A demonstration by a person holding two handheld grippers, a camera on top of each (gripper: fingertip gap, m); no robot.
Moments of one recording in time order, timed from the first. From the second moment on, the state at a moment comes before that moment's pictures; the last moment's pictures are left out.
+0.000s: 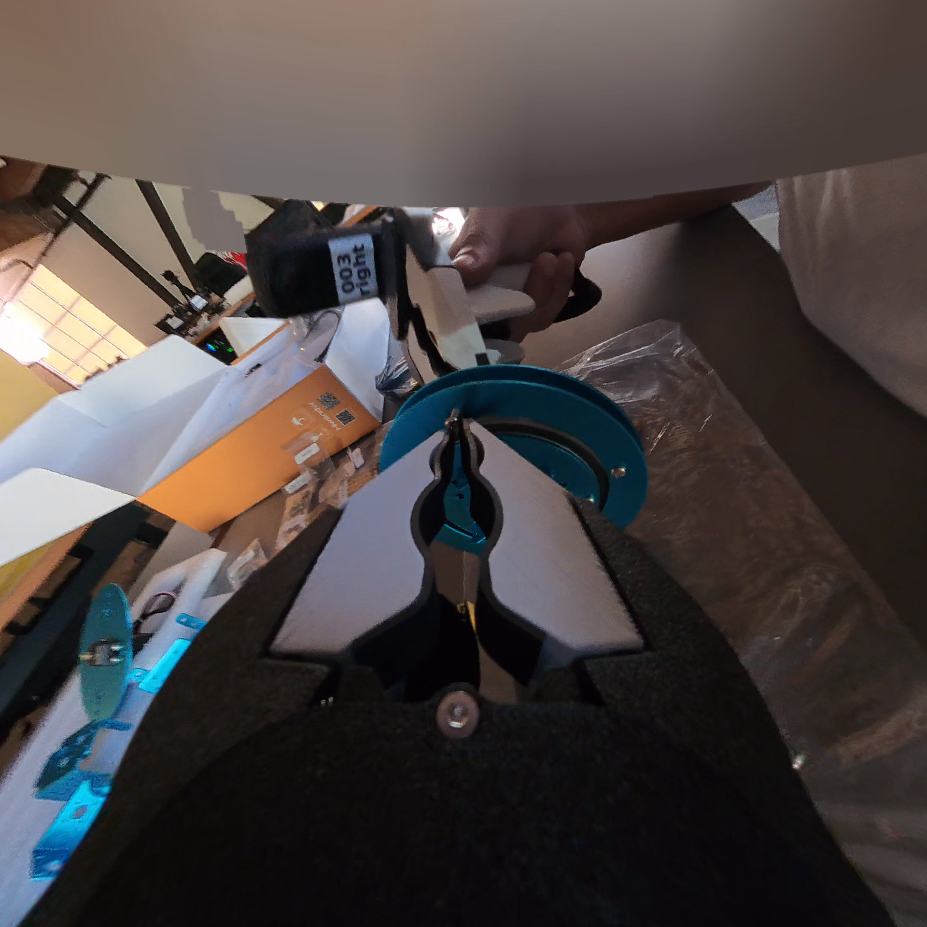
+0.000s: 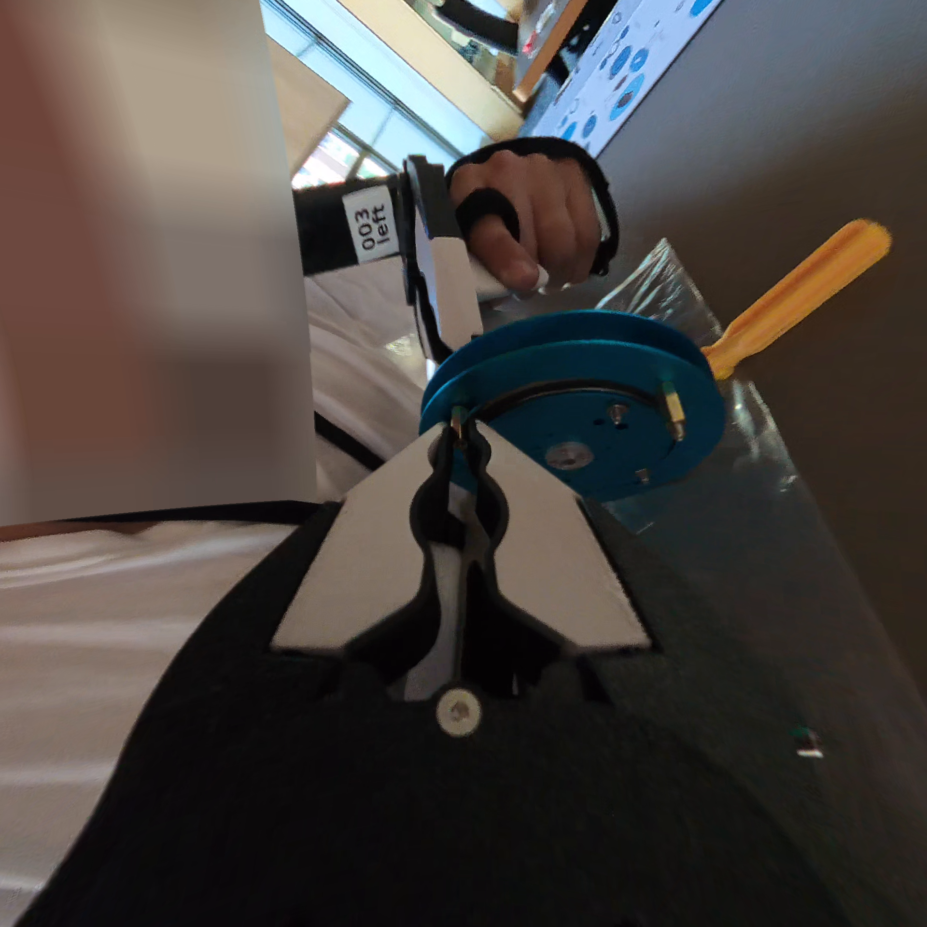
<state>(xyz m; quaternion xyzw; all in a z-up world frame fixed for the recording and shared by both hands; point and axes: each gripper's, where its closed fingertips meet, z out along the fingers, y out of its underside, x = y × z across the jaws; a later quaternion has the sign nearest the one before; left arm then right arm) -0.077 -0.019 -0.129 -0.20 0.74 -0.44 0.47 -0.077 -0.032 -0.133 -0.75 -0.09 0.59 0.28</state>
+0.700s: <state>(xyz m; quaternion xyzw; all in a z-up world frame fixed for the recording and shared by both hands) -0.049 0.088 -0.127 -0.38 0.62 -0.52 0.45 -0.050 -0.018 -0.137 -0.73 -0.13 0.55 0.38</state>
